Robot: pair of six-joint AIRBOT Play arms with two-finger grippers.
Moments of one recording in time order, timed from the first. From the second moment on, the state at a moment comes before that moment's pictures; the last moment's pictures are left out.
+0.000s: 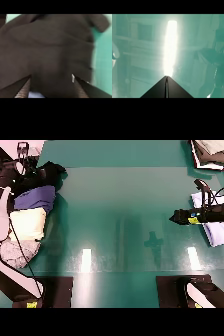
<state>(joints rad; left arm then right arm) 0.16 -1.87 1.76 1.58 -0.65 -1.48 -0.08 -0.91 0.88 -1.12 1.24 1.47</state>
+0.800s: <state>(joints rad) 0.12 -1.86 2.07 1.44 -0.82 -1.41 -0.08 -0.88 0.88 -1.12 1.16 1.48</state>
